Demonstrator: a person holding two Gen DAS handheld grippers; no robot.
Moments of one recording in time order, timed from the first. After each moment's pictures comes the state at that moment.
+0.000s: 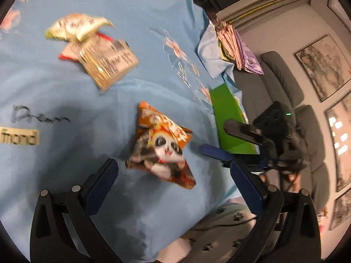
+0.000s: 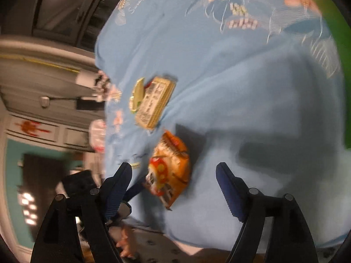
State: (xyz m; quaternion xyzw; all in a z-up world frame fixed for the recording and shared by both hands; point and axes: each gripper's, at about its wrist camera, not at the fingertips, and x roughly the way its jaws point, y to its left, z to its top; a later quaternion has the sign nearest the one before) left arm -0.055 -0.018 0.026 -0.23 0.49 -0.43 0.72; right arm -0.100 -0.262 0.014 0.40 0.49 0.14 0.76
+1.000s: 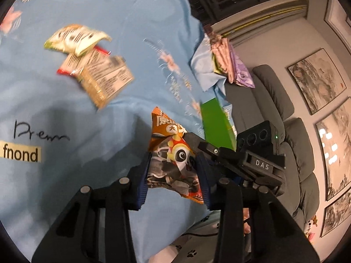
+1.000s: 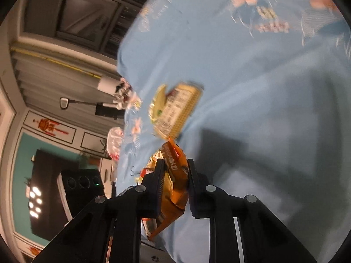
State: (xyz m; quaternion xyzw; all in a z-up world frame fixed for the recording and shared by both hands) left arm -0.049 0.001 0.050 -0.26 0.46 -0.43 0.73; right arm -0.094 -0.241 0.012 0.39 0.41 0.18 0.80
